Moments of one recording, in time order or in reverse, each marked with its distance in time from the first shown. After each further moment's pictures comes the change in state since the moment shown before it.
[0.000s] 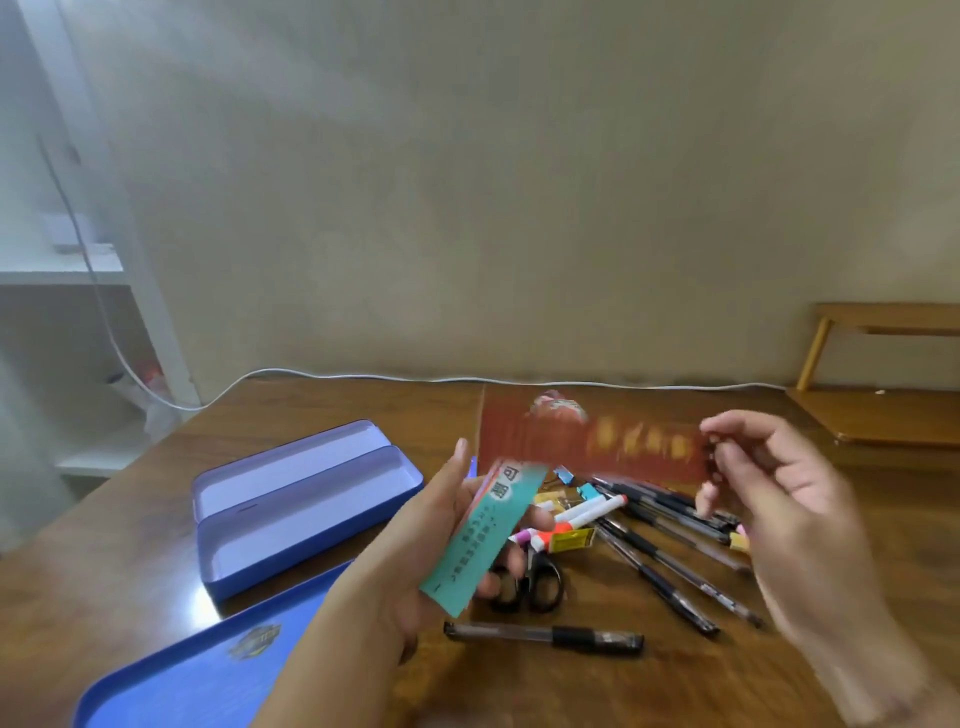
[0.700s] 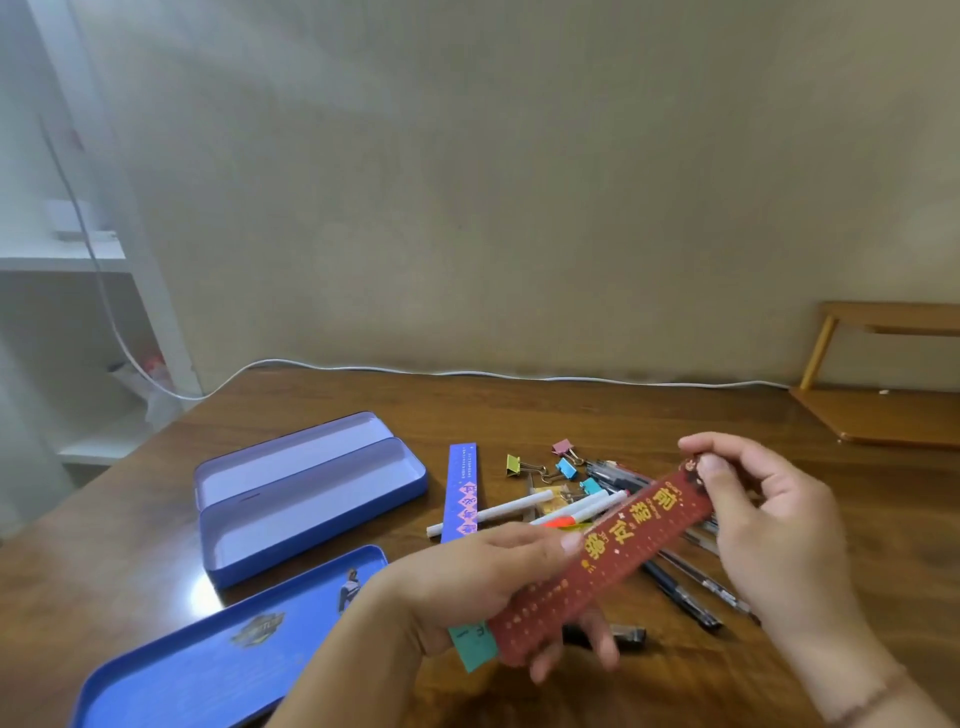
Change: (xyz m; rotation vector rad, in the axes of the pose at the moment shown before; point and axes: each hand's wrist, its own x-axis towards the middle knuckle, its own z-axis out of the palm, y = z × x) left_hand -0.003 -0.015 0.006 0.340 -0.468 -0.073; right_hand -0.007 0.007 0.010 -0.321 0.120 0.021
